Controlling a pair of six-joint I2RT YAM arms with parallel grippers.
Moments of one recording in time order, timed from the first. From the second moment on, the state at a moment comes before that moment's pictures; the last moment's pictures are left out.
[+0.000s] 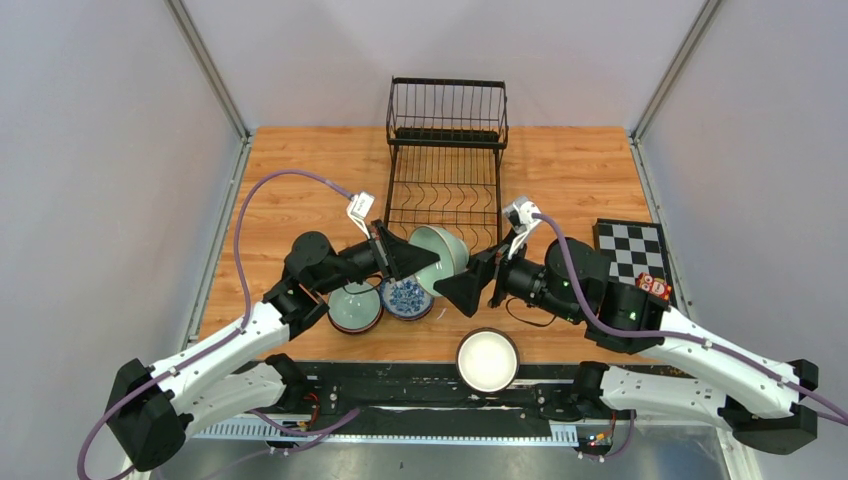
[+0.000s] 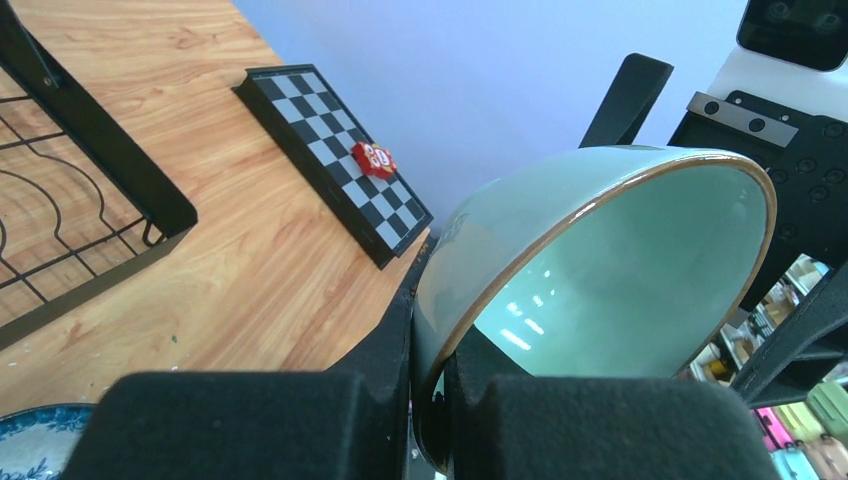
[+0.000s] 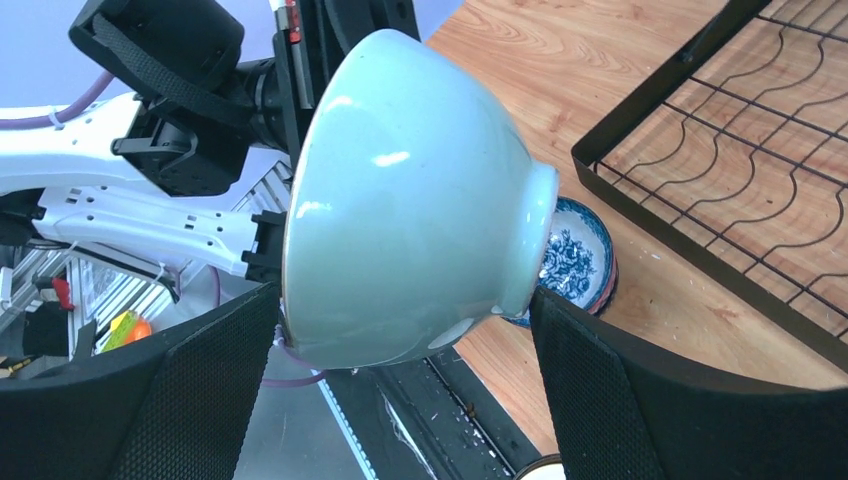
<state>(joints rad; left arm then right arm) -0.72 0.92 0.59 0.44 0.43 -0.84 1.14 0.81 1.01 -0.35 0.12 0.51</state>
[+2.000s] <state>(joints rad) -0.70 0.97 0.57 0.59 0.44 -0.94 1.13 0.77 0.90 -0.12 0.15 0.45</state>
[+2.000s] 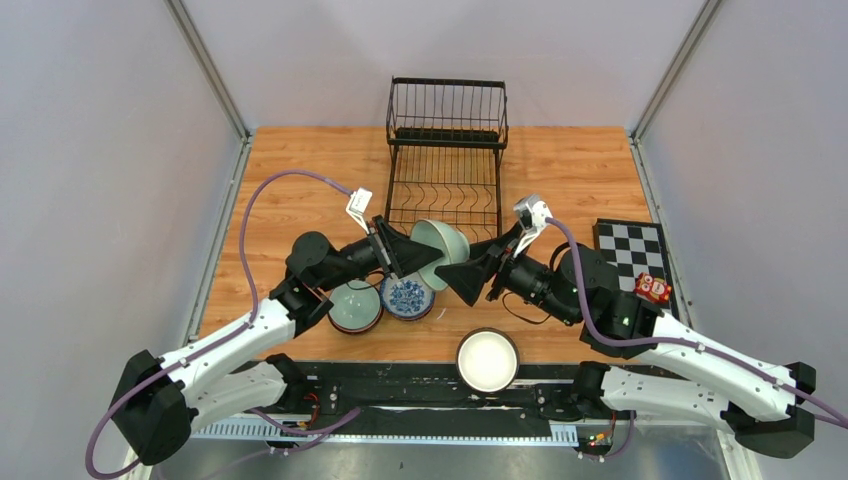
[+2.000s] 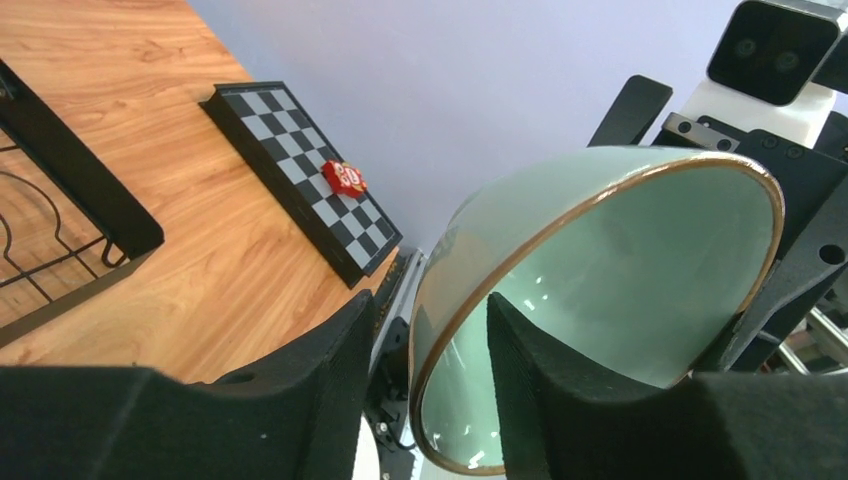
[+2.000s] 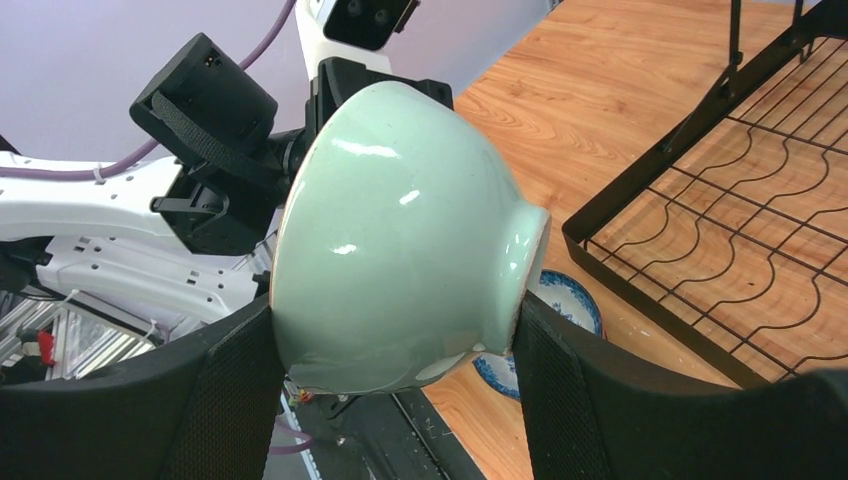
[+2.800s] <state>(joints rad) -0.64 1.19 0.60 0.59 0.41 -0.97 1.04 0.91 0.94 -0.10 0.30 0.34</state>
